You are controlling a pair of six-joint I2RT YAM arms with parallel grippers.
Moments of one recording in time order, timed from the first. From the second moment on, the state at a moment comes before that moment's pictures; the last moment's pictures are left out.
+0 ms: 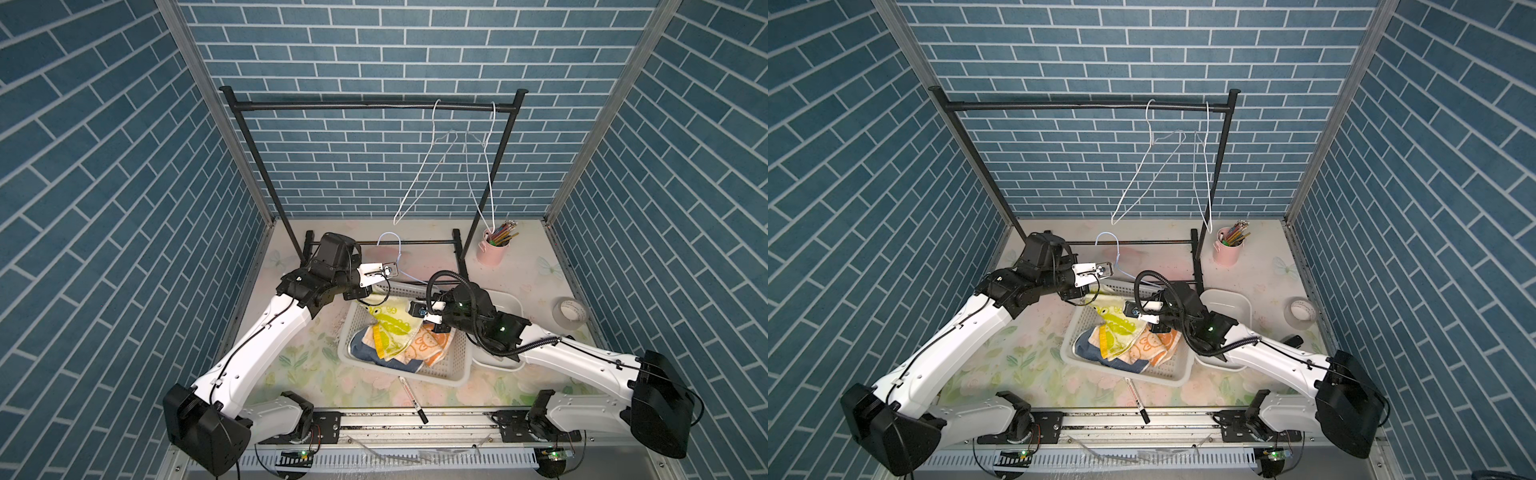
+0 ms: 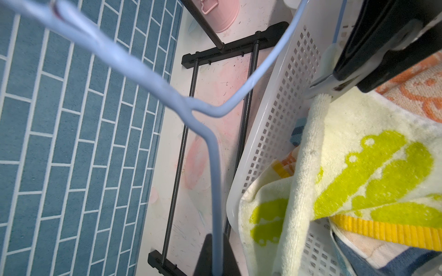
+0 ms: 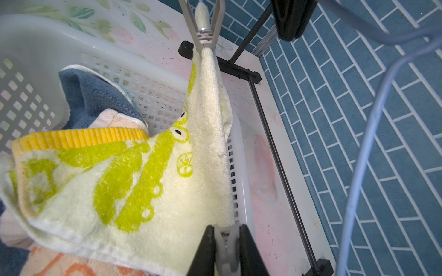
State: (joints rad) left arm -0.48 1.22 1.20 -0.69 0.13 0.99; right arm 0.94 1.24 0.76 0.02 -0.06 -0.75
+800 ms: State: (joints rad) left arm -0.49 1.18 1.17 -0.67 0.10 0.97; right arm 0.94 0.82 0.83 -0.43 0.08 -0.68
